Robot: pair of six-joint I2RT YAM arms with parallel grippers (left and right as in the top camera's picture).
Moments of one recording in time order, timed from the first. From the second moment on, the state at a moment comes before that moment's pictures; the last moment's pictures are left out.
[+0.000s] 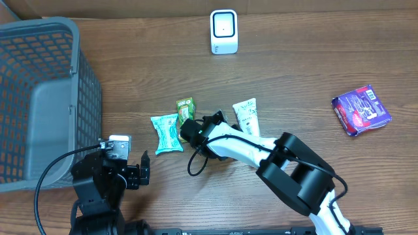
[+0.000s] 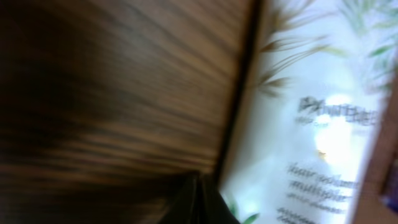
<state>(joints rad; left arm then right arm) 0.21 0.49 0.62 -0.82 0.08 0.24 0.93 2.17 1.44 -1.02 0.57 0.49</state>
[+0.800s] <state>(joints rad) 0.21 0.49 0.62 -0.82 0.08 0.24 0.94 2.19 1.59 -1.27 0.68 0.48</state>
